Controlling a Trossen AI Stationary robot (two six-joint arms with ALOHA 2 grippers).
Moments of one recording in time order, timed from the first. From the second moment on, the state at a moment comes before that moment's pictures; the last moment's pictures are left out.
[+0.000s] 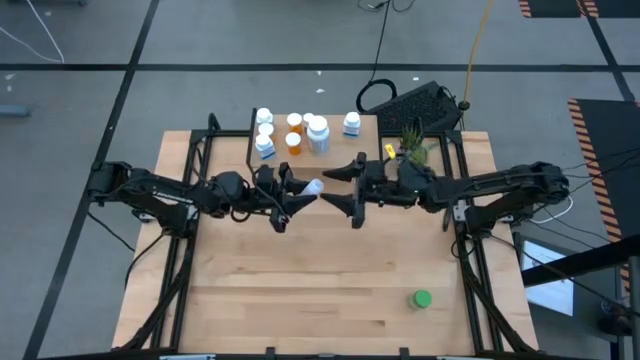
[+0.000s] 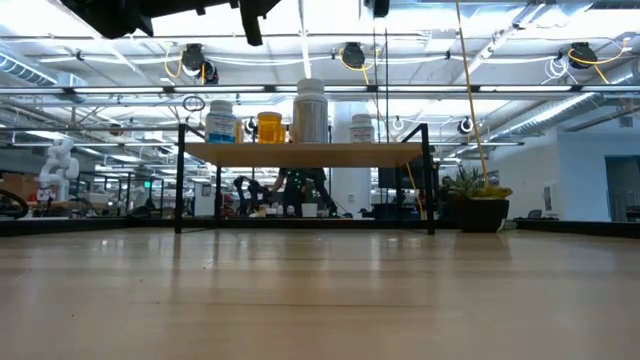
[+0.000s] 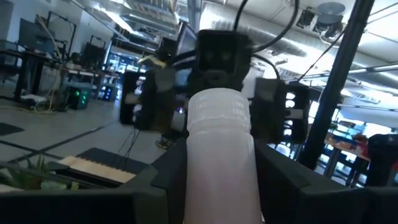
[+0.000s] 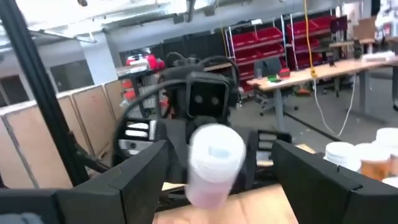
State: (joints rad) left arm -0.02 1.34 0.70 0.94 -0.02 -0.28; right arm 0.04 1.36 0.98 0.49 0.13 0.22
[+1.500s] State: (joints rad) left arm -0.01 1.34 0.70 0.09 -0.24 -0.69; right arm -0.17 1.39 0.98 0.13 0.23 0.09
